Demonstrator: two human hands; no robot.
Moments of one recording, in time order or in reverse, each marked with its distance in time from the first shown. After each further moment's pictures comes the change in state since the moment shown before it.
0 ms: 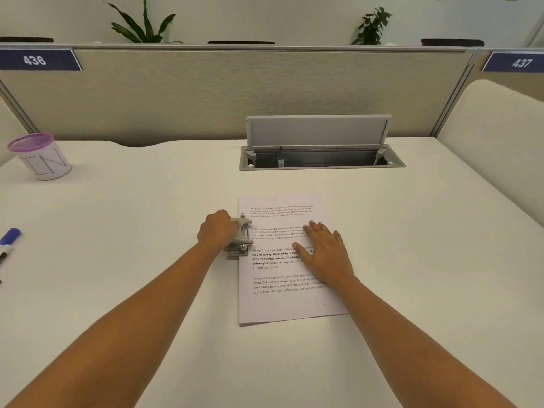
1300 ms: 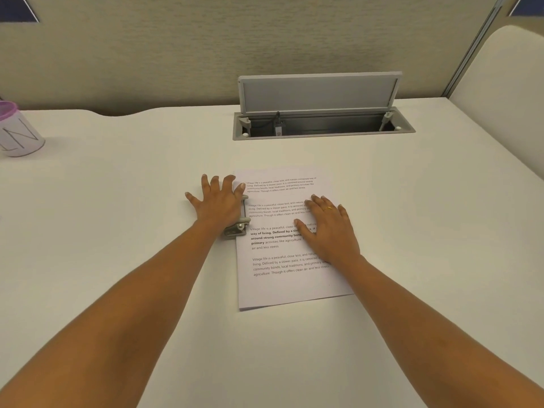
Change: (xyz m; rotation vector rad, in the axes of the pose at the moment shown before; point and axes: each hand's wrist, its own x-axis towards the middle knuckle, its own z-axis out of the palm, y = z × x) left_hand 0.037 -0.016 0.036 0.322 0.096 0.226; right_hand -0.003 -0.003 -0.001 -0.028 0.048 0.001
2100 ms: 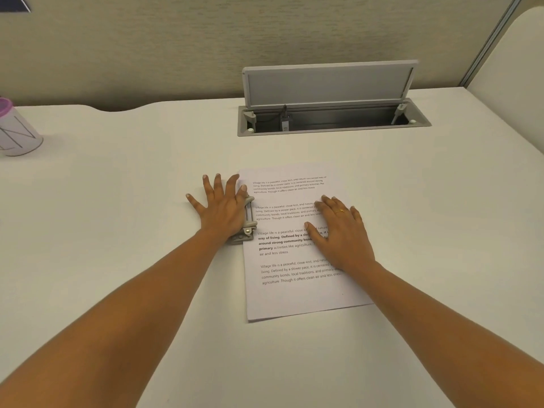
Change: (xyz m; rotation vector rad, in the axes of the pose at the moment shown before) left_hand 0.000 -0.006 0.009 -0.075 0.008 0.003; right_hand -0.001 0.000 -0.001 -0.011 -0.024 0.012
